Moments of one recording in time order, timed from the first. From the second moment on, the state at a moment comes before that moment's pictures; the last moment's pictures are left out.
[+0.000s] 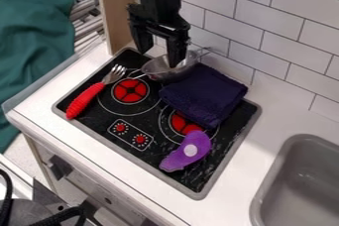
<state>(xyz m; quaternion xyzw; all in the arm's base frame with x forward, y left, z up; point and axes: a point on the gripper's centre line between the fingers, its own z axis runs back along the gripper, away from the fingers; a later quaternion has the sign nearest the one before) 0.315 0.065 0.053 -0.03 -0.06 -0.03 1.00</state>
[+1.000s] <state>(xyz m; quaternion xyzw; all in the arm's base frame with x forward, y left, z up) 0.355 0.075 0.025 -0.02 -0.03 -0.03 1.00</state>
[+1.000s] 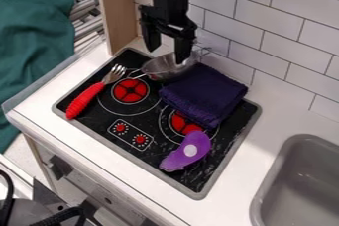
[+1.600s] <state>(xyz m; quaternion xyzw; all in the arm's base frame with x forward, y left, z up) 0.343 0.049 0.022 -0.04 -0.01 -0.07 1.00</state>
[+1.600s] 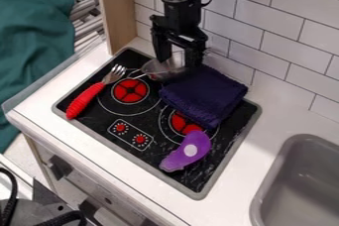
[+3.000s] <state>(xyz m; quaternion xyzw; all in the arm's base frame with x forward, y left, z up) 0.354 0.052 0.002 -0.04 -0.01 -0.07 1.00</state>
